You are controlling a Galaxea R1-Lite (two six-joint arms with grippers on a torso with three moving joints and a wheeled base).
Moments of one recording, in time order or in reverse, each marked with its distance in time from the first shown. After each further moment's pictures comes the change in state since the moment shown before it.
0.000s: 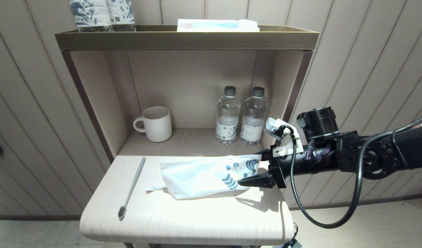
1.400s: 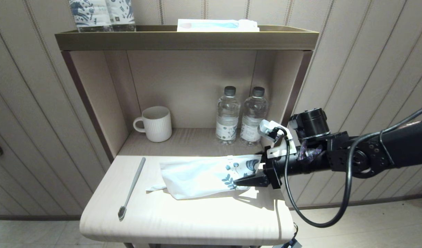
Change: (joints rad) left arm 0.001 0.000 0.000 0.000 0.001 0.000; right arm 0.019 0.037 -0.027 0.000 0.014 -0.016
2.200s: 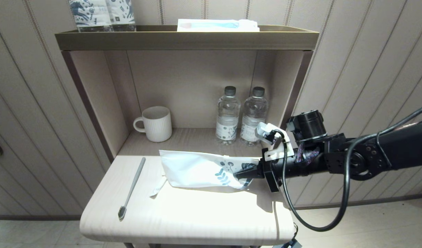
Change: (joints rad) left arm 0.000 0.000 0.000 0.000 -0.003 0.003; right arm 0.018 0.001 0.009 0.000 0.000 -0.007
